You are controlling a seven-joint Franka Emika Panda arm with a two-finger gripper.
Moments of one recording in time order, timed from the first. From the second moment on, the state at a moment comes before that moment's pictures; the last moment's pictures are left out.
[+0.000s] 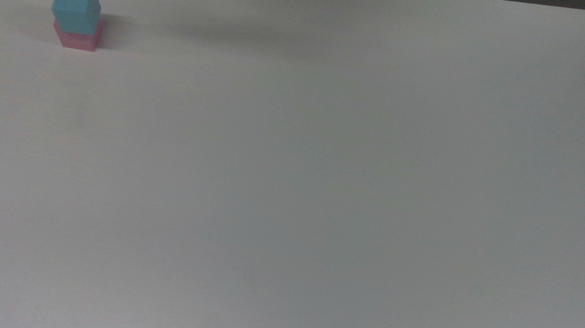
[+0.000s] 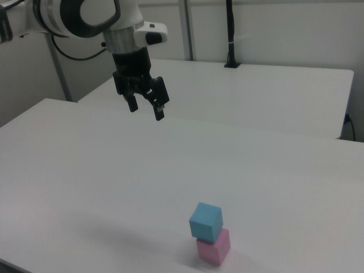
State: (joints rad) arm -0.02 -0.05 -0.20 -1.64 -0.06 1.64 -0.03
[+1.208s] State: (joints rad) arm -0.06 -0.05 -0.20 -1.64 -0.06 1.64 -0.17
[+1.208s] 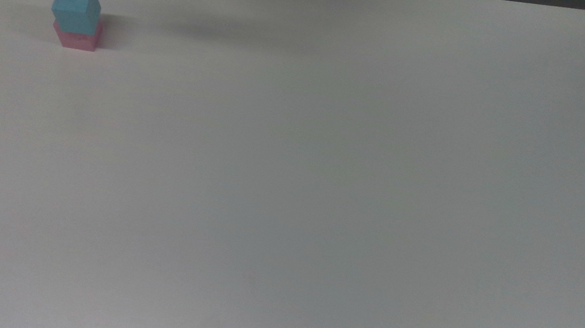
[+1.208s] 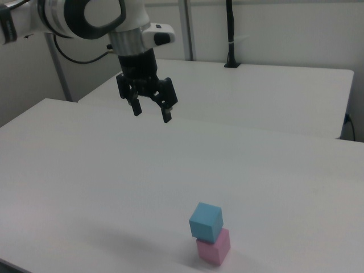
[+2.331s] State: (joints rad) arm -0.30 0.01 -0.23 -1.99 -0.09 2.01 -0.54
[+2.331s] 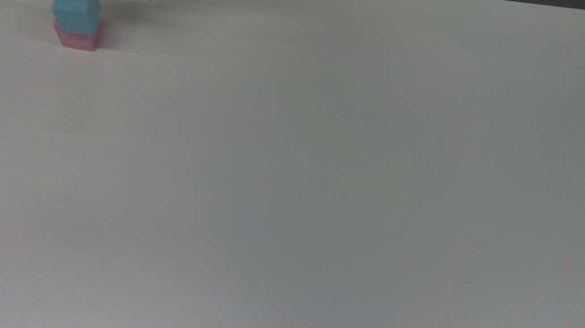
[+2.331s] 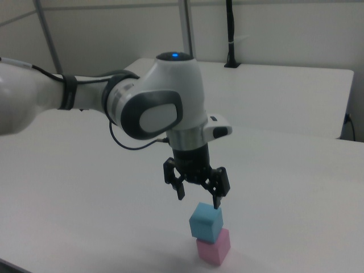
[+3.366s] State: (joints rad) arm -0.31 0.10 -0.23 -2.01 -0.09 2.07 -0.54
